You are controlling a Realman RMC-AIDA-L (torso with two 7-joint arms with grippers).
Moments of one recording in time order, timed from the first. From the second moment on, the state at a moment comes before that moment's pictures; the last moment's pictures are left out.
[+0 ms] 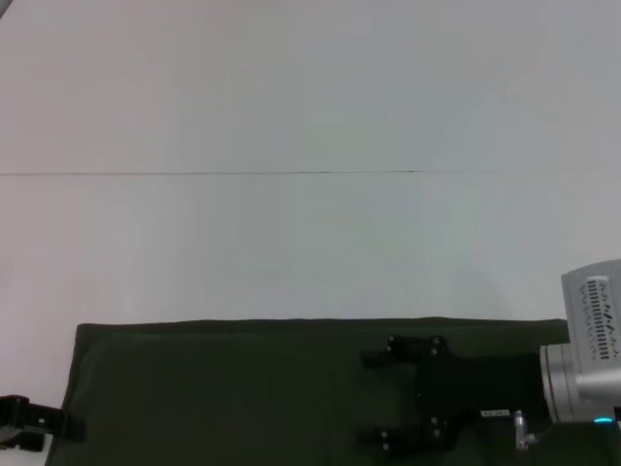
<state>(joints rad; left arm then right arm) -0.58 -1.88 0.50 0.63 2.67 1.59 -2.34 0.67 2.10 -0.64 -0.39 -2.21 -1.45 0.90</state>
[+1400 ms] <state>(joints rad) -0.59 -1.91 0.52 0.62 2.66 1.61 -2.35 0.67 2.10 -0.64 -0.39 -2.21 -1.45 0.90</state>
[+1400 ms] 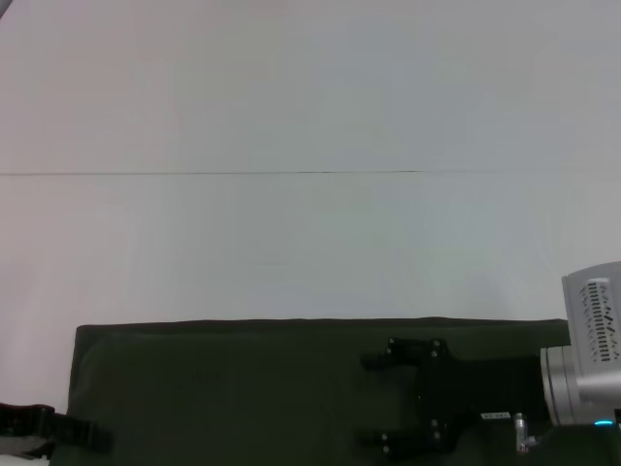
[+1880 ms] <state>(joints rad) -0.61 -1.92 0.52 0.62 2.63 1.61 -2.35 0.67 2.10 -0.65 -0.39 -2.21 -1.45 0.90</state>
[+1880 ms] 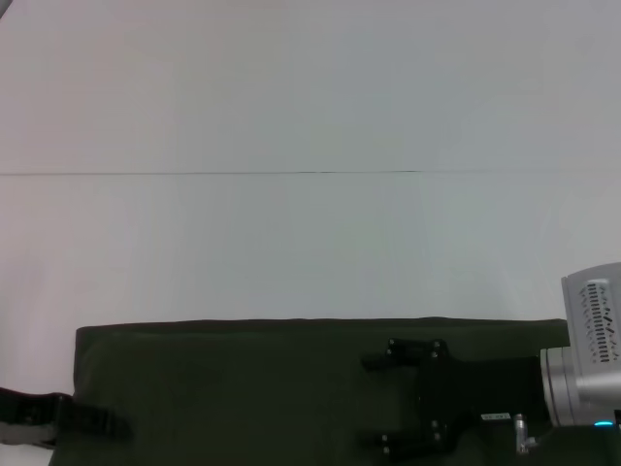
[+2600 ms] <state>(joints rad) -0.61 -1.93 0.51 0.63 2.62 1.60 -2.36 0.67 2.10 -0.64 -0.39 -2.21 -1.45 0.90</state>
